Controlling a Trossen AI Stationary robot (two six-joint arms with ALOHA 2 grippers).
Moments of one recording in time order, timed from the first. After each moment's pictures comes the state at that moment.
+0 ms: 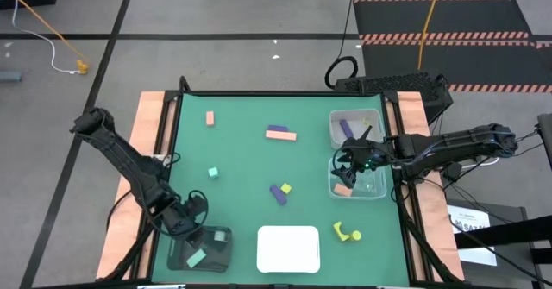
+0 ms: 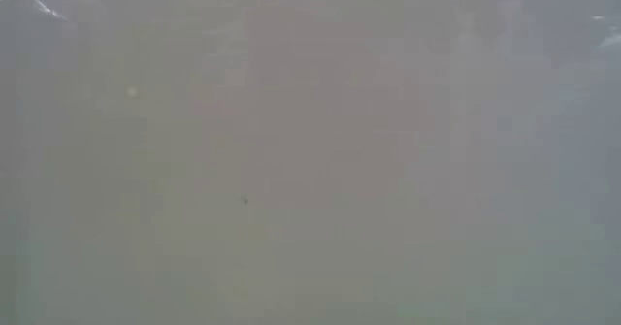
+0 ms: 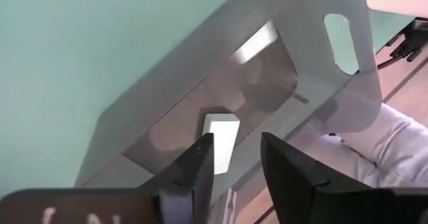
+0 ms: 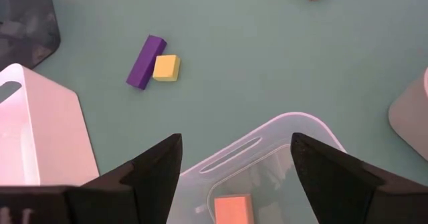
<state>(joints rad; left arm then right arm) -0.80 1.24 0.81 -0.65 0.08 -1.70 0.07 0.92 0.64 -0.56 0.10 0.67</state>
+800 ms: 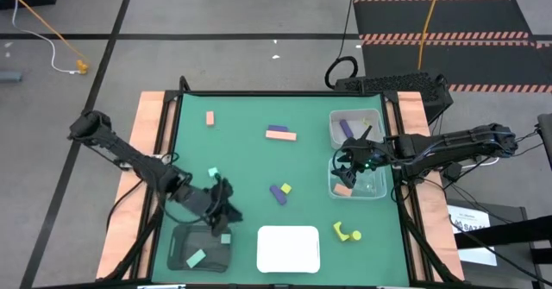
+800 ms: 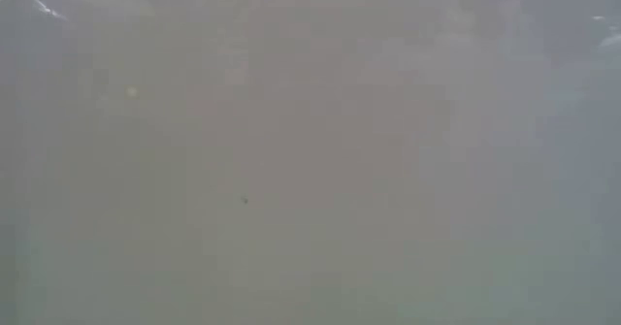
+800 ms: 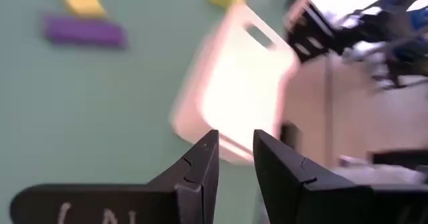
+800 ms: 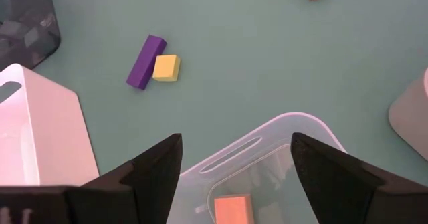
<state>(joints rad) -0.53 1.24 0.81 -0.18 -0.17 -0.99 0.07 0.92 0.64 -0.56 0.10 0.67</state>
